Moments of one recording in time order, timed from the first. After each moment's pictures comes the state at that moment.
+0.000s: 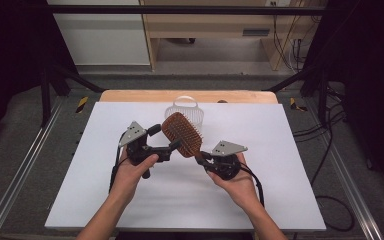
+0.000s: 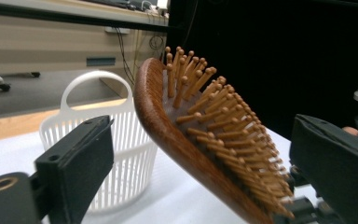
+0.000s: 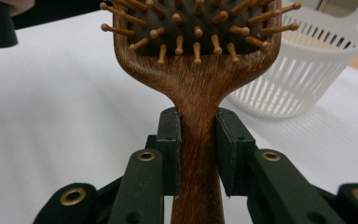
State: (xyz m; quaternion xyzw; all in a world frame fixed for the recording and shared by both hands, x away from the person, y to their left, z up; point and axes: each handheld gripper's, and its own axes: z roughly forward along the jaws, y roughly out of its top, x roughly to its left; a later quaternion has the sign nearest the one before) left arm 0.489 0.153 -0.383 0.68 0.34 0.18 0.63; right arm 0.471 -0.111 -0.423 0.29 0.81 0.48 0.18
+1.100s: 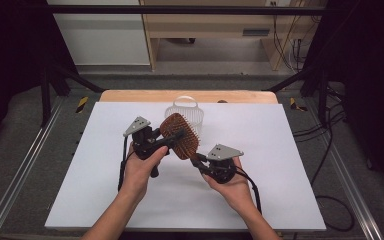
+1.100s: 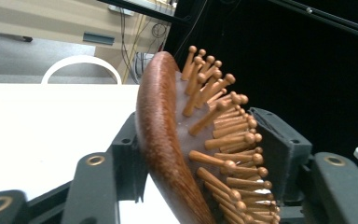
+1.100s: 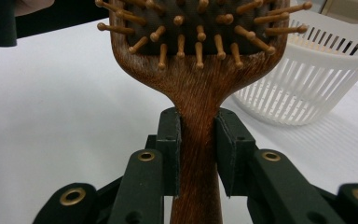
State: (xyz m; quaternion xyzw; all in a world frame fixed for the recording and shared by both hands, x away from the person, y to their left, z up) left arm 0.495 0.139 -0.370 0.65 0.41 0.12 0.63; right arm 0.463 -0.099 -0.428 0.29 0.80 0.50 0.18
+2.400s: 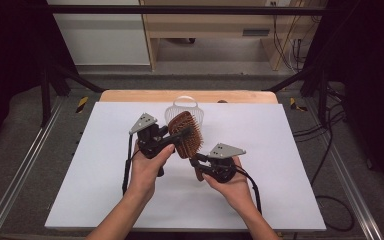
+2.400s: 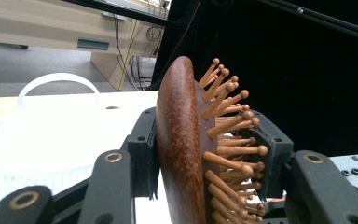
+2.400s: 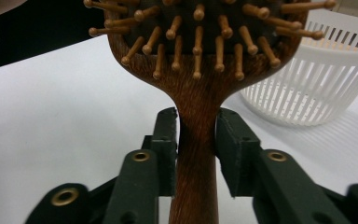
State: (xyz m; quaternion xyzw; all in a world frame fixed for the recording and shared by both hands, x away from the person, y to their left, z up) left arm 0.486 0.121 -0.349 0.66 0.39 0.13 0.63; right arm 0.465 -0.101 -0.428 0.30 0.78 0.52 0.15
